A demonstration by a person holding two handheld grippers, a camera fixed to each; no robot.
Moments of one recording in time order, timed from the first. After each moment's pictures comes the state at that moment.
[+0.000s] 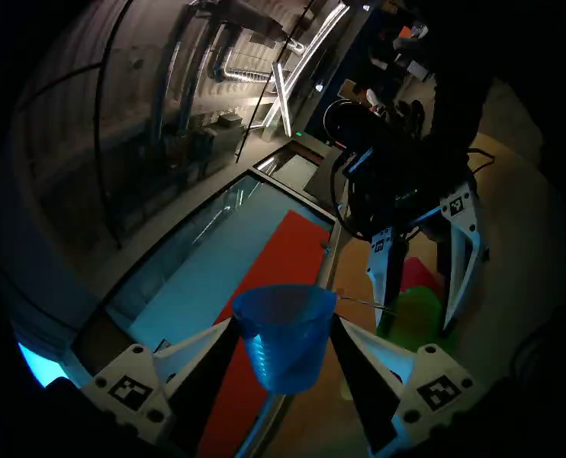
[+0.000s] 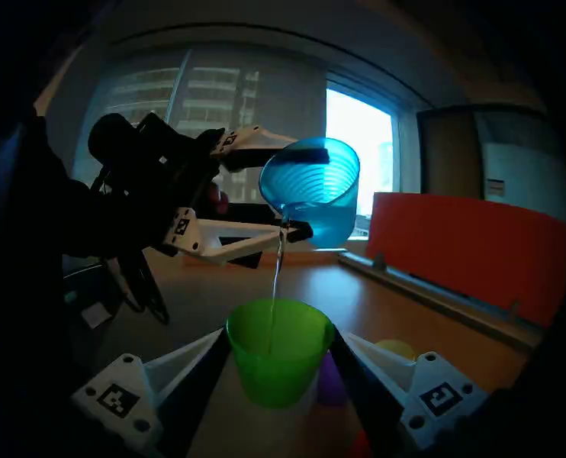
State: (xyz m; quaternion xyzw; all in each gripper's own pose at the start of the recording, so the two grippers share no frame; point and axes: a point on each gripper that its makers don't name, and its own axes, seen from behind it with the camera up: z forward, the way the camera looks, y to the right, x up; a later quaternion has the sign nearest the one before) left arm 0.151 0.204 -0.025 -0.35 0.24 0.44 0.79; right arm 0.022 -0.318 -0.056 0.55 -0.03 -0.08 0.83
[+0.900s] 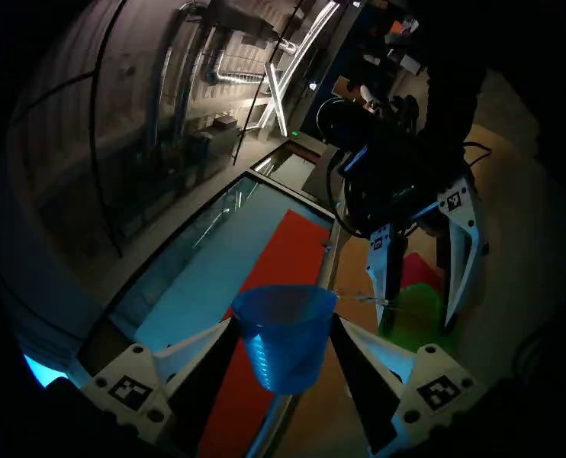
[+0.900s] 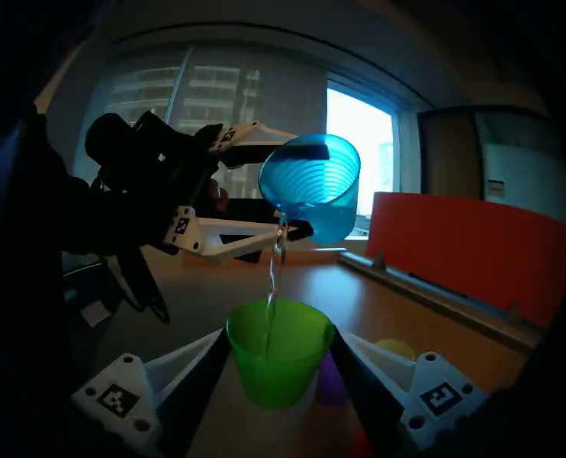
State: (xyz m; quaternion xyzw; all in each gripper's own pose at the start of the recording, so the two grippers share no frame) left arm 0.153 0.206 -0.028 -0.34 0.24 0.46 0.78; right arm 0.020 -0.318 -0.056 0.55 -0.03 -0.08 0.83
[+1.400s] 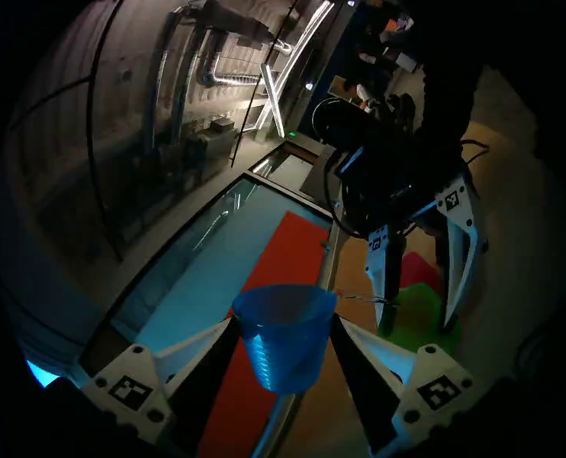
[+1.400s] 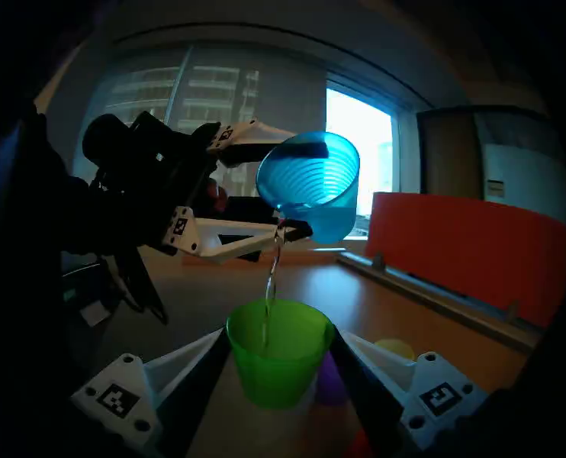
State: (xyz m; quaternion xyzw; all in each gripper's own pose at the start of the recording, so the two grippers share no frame) left arm 0.153 0.209 -0.030 -0.34 0.25 0.47 0.78; right arm 0.020 -0.317 -0.056 0.55 -0.03 -0.08 0.83
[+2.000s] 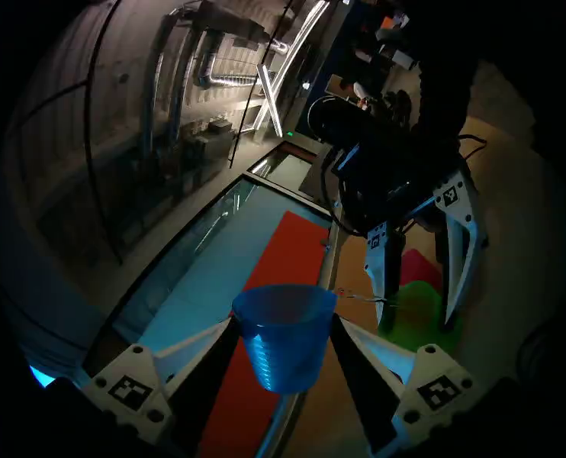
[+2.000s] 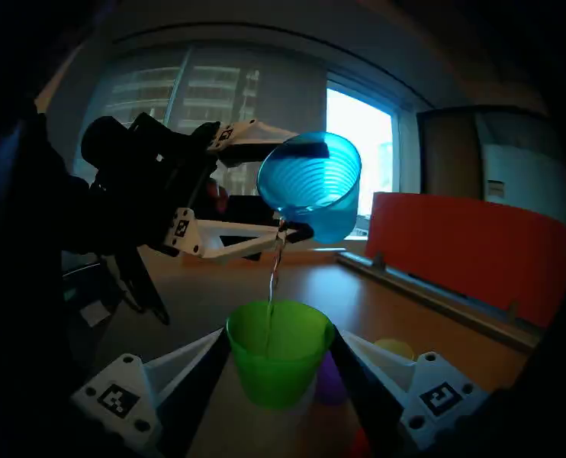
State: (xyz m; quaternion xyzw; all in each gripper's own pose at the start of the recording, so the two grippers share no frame) left arm 0.152 0.211 -0.028 -0.34 0.25 0.48 0.77; right arm 0.020 -0.316 -0.056 0.55 -0.03 -0.08 0.83
